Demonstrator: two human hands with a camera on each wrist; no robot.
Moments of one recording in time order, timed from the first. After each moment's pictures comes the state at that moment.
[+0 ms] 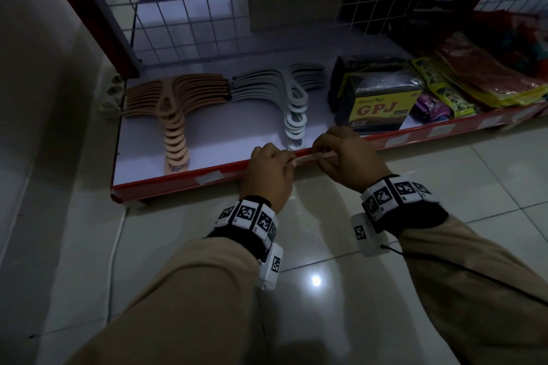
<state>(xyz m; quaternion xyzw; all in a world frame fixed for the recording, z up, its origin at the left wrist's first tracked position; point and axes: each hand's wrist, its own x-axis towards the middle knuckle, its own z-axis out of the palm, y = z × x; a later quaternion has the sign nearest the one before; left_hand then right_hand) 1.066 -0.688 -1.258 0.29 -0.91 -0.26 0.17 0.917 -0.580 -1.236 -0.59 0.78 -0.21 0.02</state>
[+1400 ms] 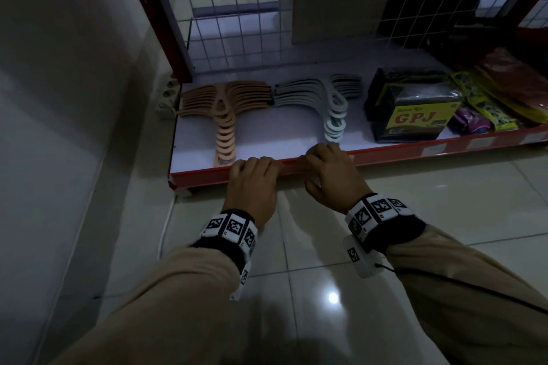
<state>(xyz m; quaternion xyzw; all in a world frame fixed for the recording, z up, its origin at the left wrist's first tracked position) 1.161 -0.720 -1.247 0.28 -0.95 -0.02 0.12 1.003 -0.618 -1.238 -0.63 0.77 -0.13 0.01</state>
